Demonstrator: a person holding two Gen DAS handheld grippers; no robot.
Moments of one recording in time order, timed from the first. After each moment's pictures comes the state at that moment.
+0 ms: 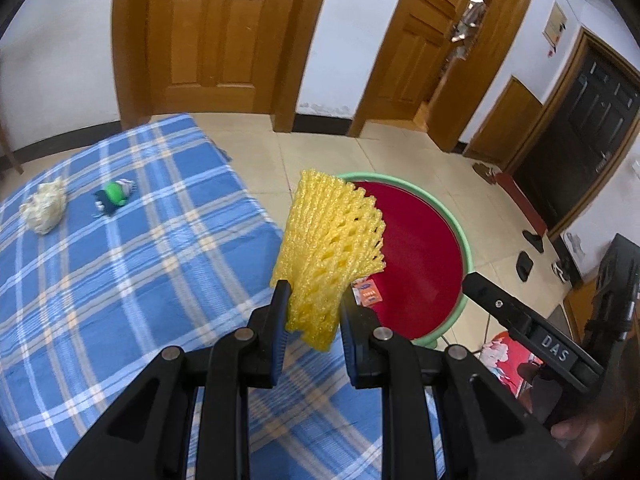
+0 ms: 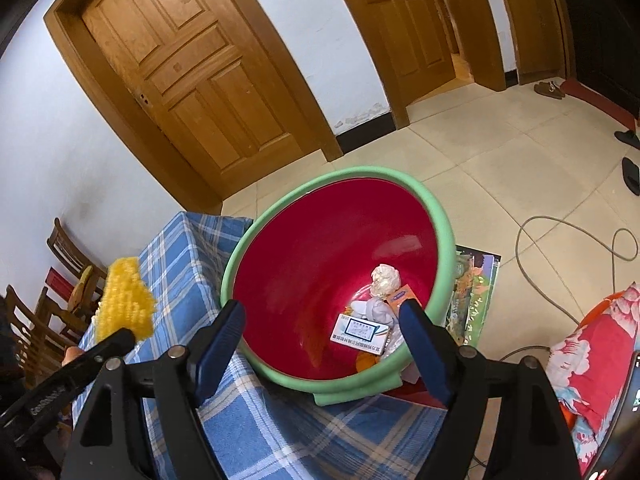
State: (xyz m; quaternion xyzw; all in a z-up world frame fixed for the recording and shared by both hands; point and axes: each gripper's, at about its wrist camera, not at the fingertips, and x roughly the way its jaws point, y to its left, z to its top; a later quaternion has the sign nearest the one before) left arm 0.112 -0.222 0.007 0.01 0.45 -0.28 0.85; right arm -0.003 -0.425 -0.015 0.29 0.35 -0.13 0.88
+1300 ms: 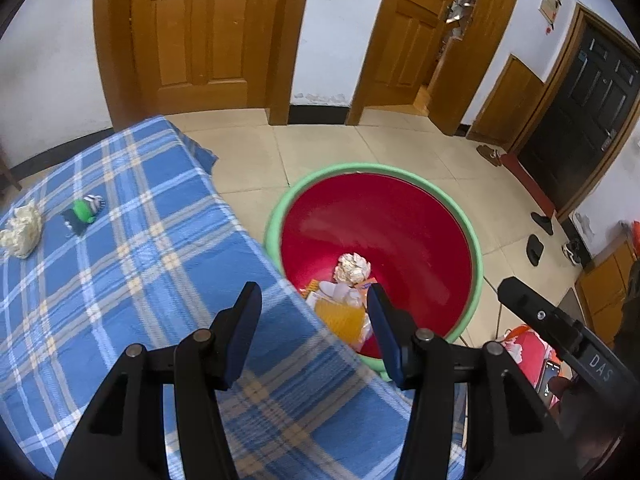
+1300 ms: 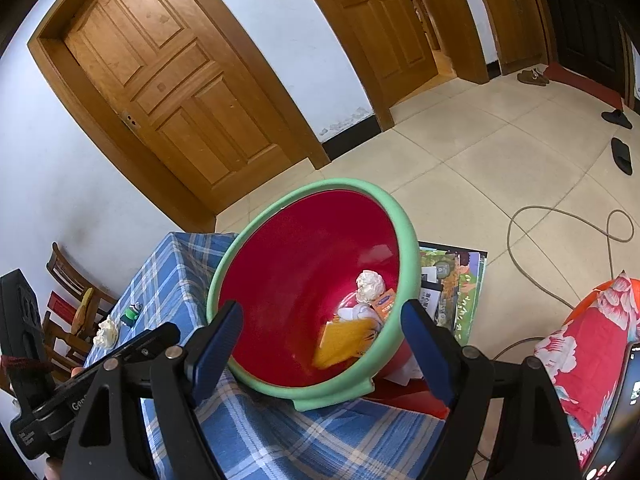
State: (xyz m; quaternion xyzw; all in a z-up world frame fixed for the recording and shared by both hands) left arm 0.119 -0.255 -0.005 0.04 0.45 -0.28 0.85; right arm -0.015 -0.444 -0.014 0.31 0.34 -0.14 0.88
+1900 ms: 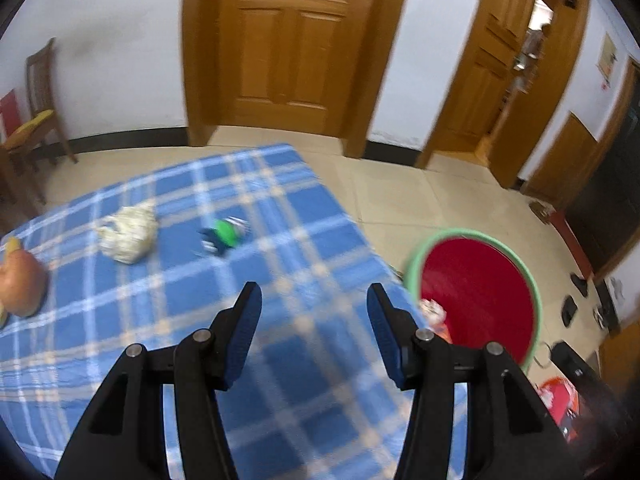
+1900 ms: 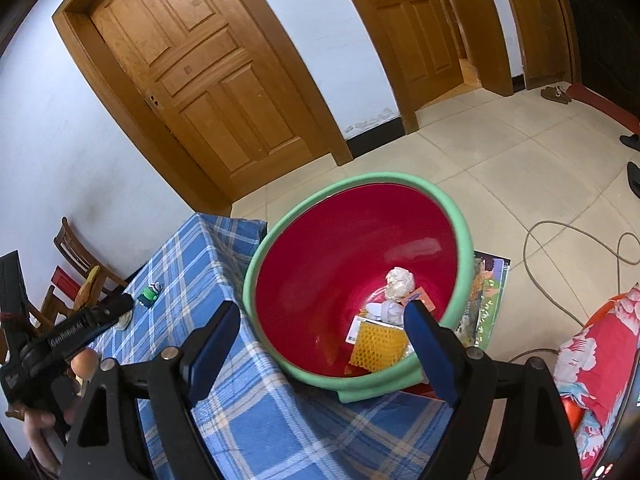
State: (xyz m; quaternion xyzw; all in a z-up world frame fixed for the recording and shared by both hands) left arm 0.172 -0.139 0.020 -0.01 0.42 -0.16 0.89; right arm 0.005 -0.405 -0.004 0.28 0.35 -0.11 0.89
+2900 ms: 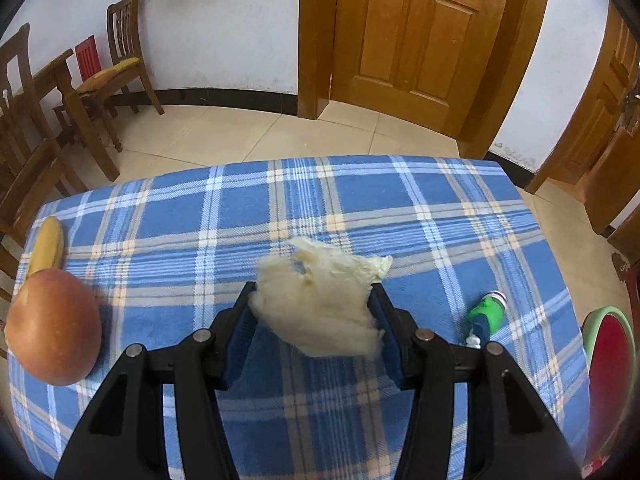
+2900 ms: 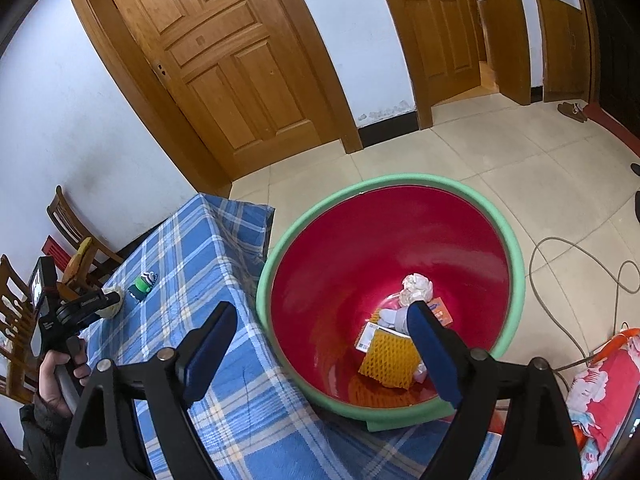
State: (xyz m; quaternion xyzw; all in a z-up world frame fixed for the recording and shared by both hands) left arm 0.292 -0.027 -0.052 -0.03 0.47 0.01 0.88; right arm 0.057 -0.383 -0.009 0.24 0.39 -0.10 0.89
